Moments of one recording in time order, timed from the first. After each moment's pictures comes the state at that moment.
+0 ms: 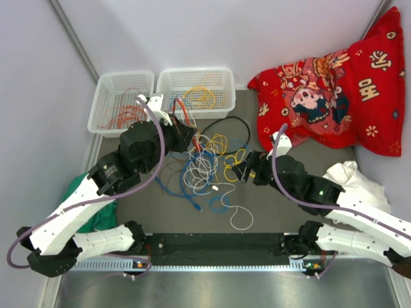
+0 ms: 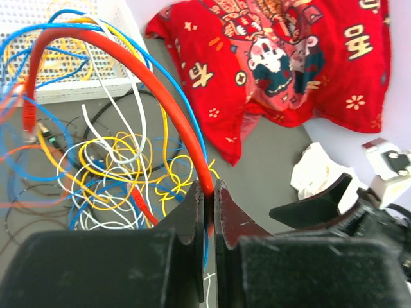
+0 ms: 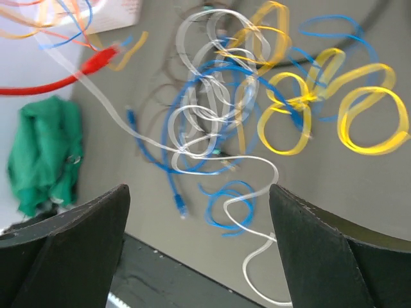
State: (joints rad) left arm -0.88 1.00 1.32 -0.48 -0.31 -0.53; right arm 1.01 0.81 0.83 -0.48 0.41 0.81
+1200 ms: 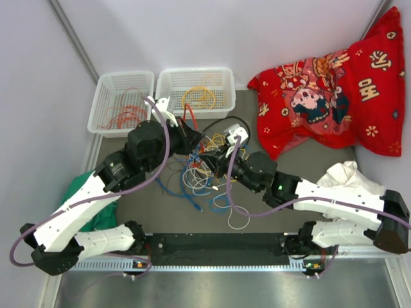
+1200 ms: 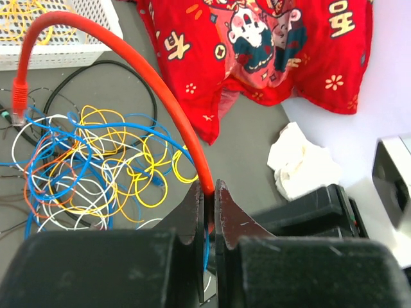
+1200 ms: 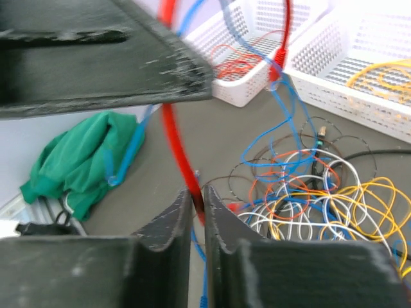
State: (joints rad) left arm -0.86 1.03 1.30 -0.50 -0.20 -0.62; right arm 1.14 1.15 0.89 0.27 0.30 0.26
